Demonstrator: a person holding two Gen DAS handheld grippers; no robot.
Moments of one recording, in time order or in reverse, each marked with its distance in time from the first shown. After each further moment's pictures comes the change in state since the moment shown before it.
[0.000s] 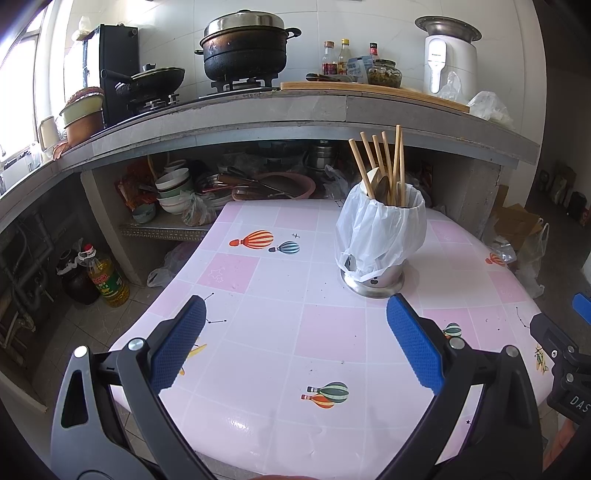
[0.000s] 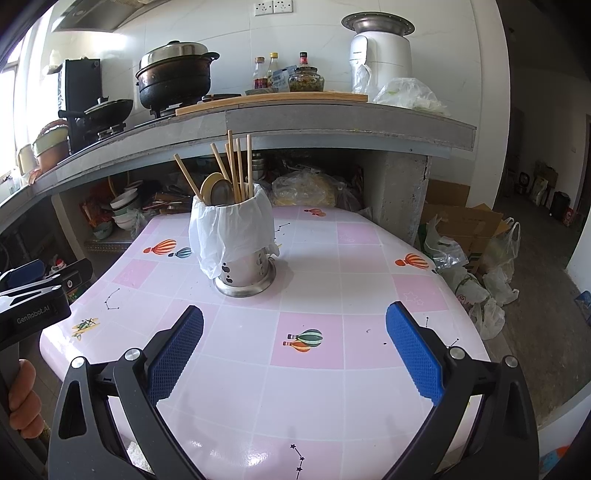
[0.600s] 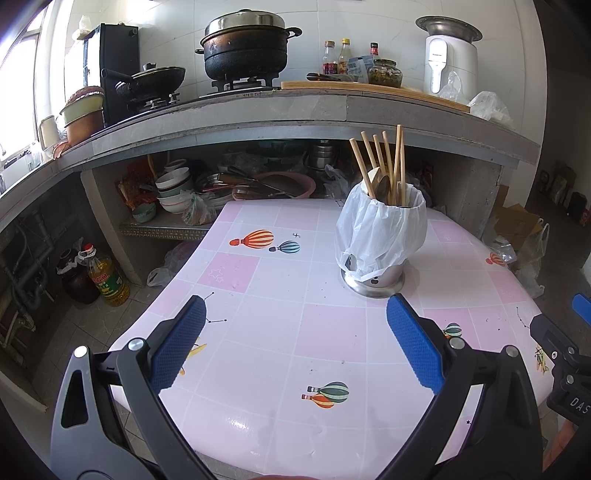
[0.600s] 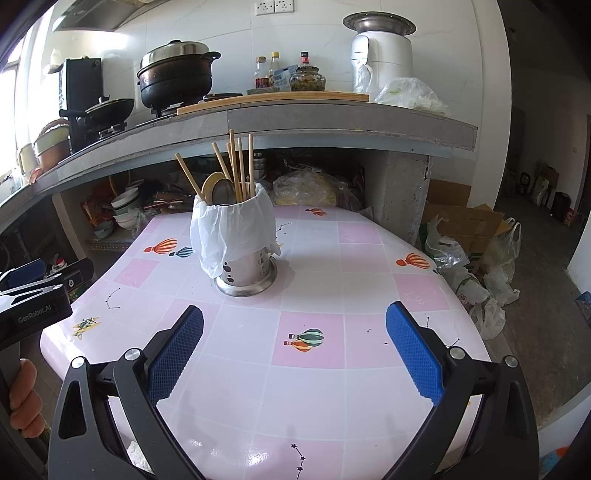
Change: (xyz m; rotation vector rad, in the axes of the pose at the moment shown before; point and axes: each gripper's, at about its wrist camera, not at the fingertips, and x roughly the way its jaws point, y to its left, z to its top) left arm 0.000 0.000 0.000 0.000 -0.001 0.000; right arm 0.001 0.002 0.000 -0.004 0.001 0.003
